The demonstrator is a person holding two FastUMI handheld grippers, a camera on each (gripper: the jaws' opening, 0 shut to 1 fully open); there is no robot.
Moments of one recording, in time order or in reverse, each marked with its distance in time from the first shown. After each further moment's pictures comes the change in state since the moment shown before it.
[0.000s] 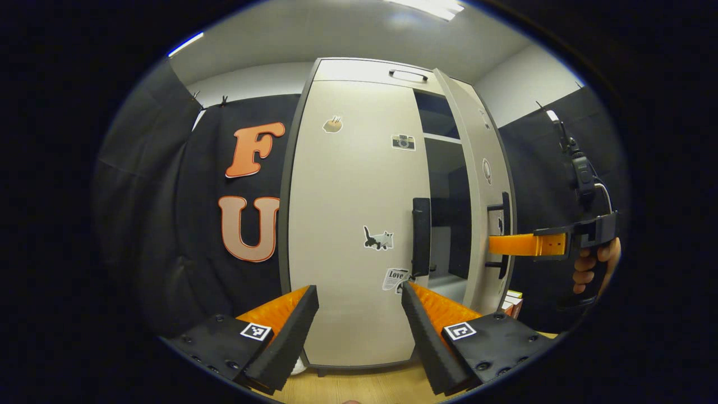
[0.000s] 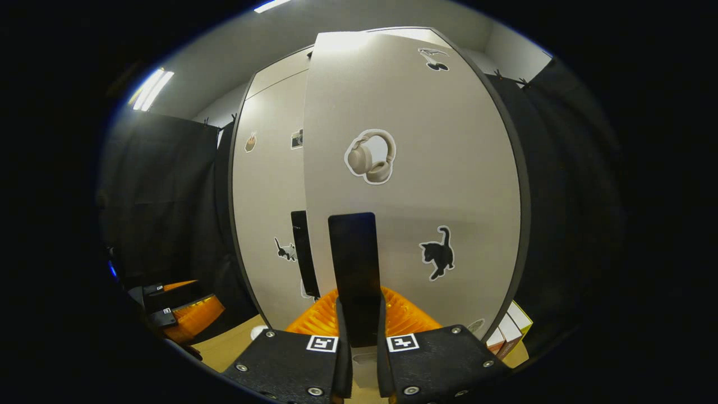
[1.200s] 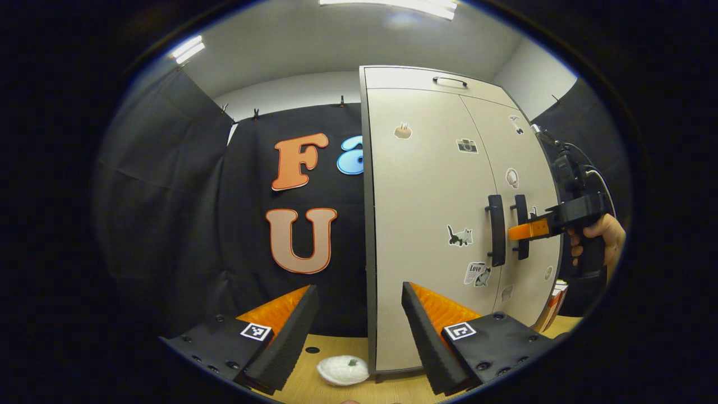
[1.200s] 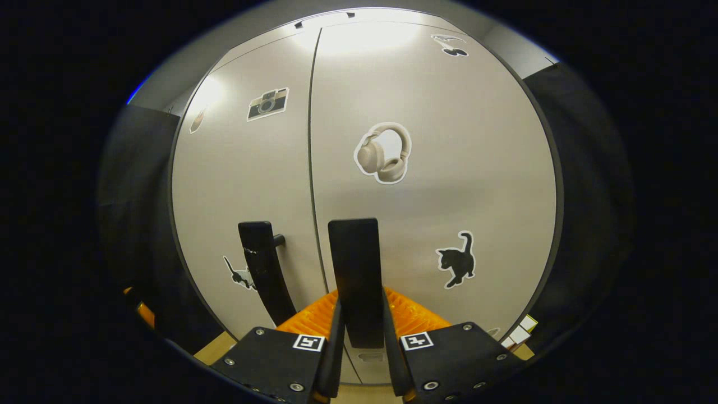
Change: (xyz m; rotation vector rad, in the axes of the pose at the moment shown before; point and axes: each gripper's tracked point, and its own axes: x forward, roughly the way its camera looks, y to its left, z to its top) left arm -0.013 0.122 -0.001 0.065 -0.056 0.167; right arm 0.102 0.002 0.002 0.006 0.035 -0.225
